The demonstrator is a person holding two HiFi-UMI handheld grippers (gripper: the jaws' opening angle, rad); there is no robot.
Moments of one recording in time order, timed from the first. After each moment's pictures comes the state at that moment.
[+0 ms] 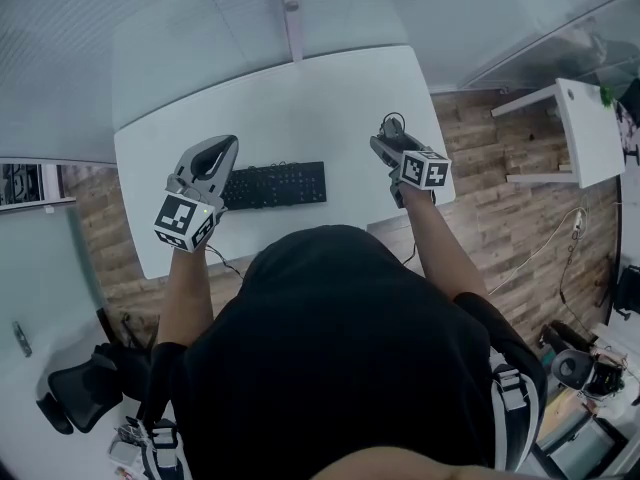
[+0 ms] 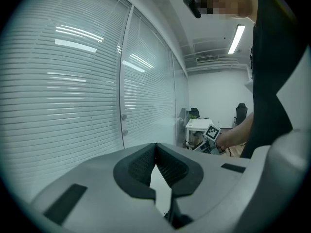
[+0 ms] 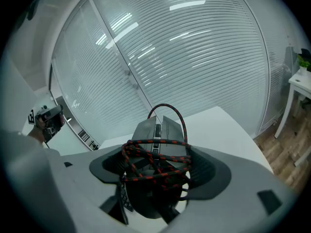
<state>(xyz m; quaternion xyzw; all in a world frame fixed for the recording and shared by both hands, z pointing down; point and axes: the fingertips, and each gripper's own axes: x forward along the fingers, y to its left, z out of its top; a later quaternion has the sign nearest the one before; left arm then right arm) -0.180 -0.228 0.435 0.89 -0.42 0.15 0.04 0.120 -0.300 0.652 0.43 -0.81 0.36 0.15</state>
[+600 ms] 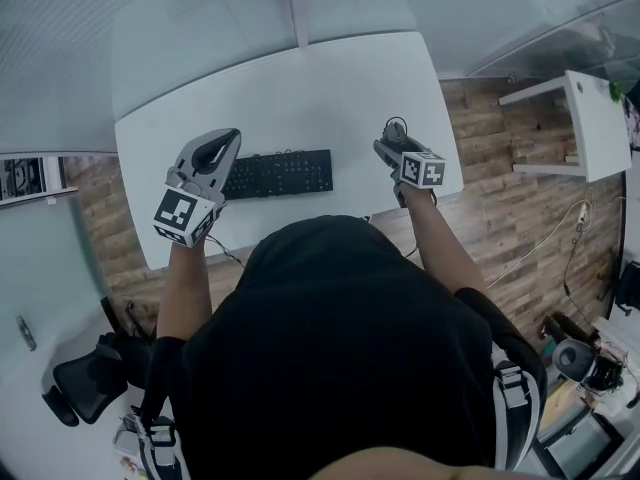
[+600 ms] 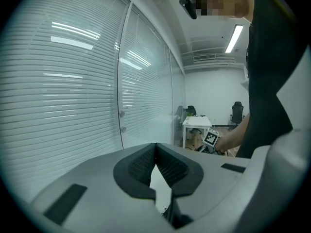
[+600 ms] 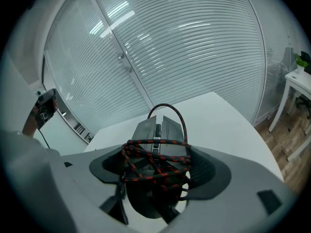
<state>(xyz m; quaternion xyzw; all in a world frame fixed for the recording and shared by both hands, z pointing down) -0.189 -0.232 0.452 0.90 -0.40 0.16 0.05 0.119 -0.278 0.719 0.44 -0.79 0.38 0.21</state>
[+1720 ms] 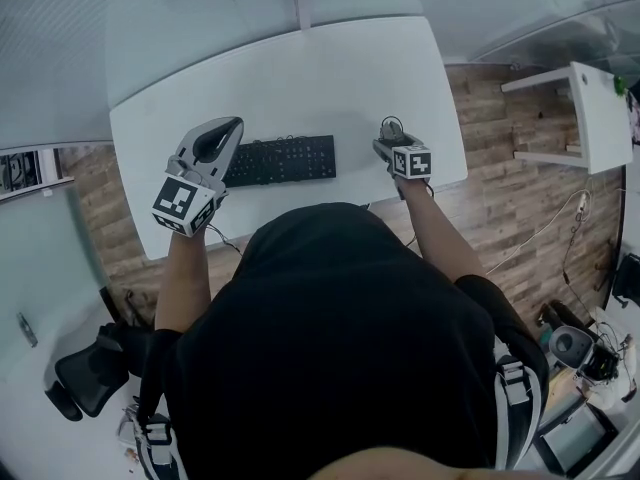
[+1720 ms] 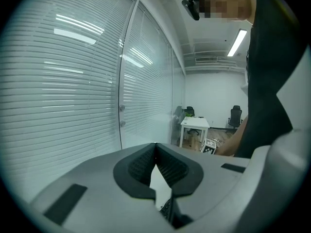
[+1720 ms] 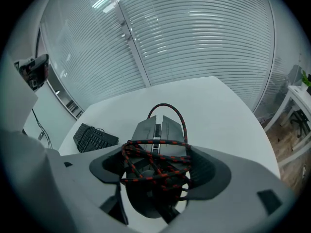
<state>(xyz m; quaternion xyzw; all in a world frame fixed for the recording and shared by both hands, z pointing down) -0.196 -0.231 0.472 0.90 -0.39 0.16 0.07 0.123 -0.249 0.800 0.43 -0.76 0.36 0.33</state>
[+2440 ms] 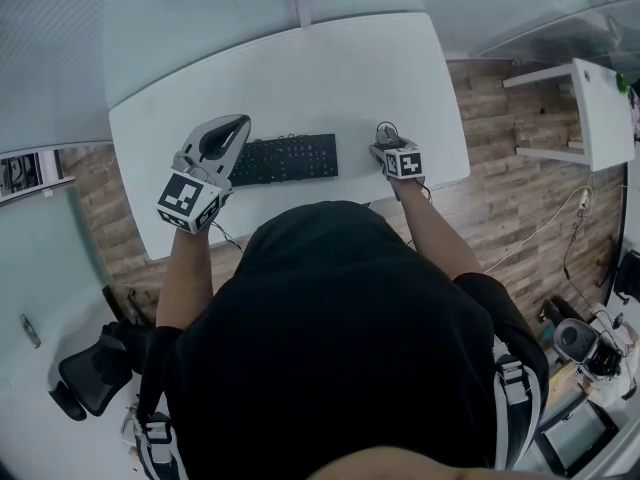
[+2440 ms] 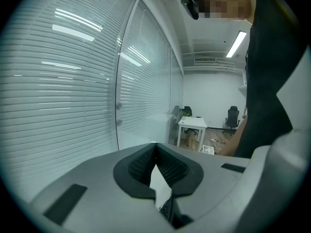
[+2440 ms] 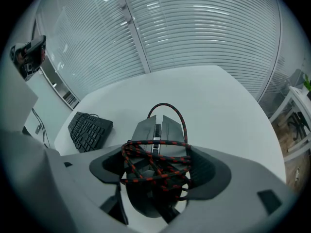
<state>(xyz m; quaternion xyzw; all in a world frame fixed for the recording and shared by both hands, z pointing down) -0.184 -0.230 0.476 0.91 -0.38 0.16 0.08 0.119 -0.224 0.837 0.42 -0.74 0.36 0.38</state>
